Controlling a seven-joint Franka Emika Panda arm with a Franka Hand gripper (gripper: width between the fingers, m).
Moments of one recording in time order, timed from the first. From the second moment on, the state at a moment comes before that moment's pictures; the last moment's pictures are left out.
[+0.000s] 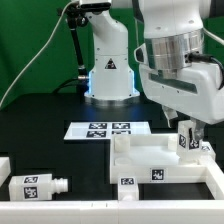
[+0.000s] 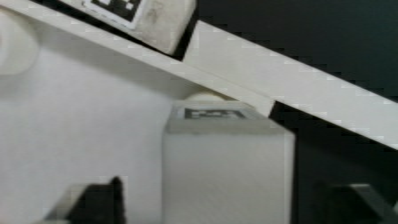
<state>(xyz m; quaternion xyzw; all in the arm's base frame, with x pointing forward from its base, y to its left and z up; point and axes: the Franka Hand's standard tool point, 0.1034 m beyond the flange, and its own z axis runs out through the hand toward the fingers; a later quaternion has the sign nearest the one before) 0.560 0.135 0.084 -0.87 0.49 0.05 0.05</state>
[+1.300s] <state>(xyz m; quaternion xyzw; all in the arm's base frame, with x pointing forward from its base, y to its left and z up) 0.562 0.141 0.084 -1.00 -0.08 0.00 0.01</state>
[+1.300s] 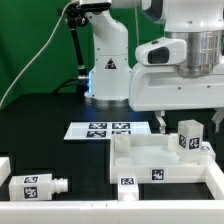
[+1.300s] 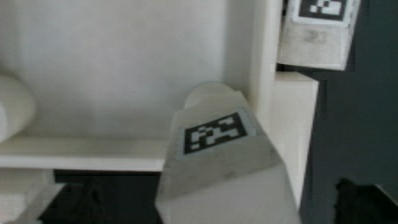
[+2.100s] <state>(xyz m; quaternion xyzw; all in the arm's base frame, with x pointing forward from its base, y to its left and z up) 0.565 0.142 0.085 -0.99 -0.13 0.00 0.01</state>
